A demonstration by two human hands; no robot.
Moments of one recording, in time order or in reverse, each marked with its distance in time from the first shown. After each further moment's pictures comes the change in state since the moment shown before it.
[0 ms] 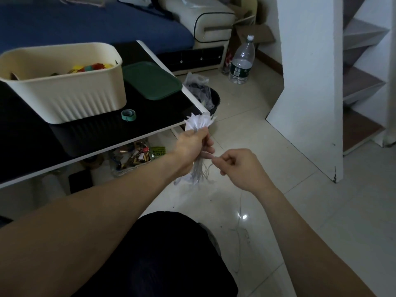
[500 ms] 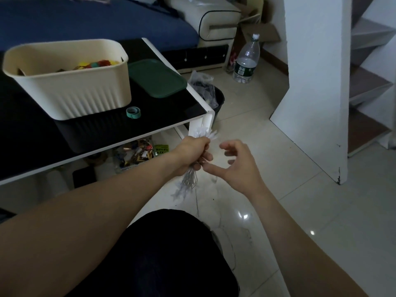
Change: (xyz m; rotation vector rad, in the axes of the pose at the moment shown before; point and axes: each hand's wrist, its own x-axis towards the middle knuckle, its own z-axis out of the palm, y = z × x) left_hand -0.008 0.000 -0.015 0.278 -0.019 -0.190; right_hand 0.000 0.008 0.024 0.174 0.088 -0.043
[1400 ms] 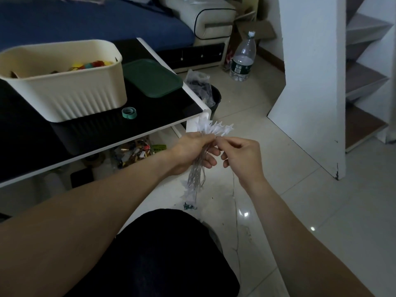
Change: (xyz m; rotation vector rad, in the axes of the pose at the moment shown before) left_hand -0.005 0.002 0.002 -0.107 -0.221 0.138; right_hand 0.010 -0.023 -0.003 0.319 0.210 0.095
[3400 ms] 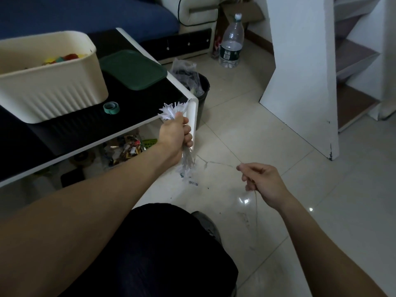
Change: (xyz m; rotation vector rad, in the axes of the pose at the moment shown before) left_hand 0.026 -0.007 0.010 -0.321 0.408 0.006; right_hand -0.024 0.090 -0.094 0.110 -0.121 0.316
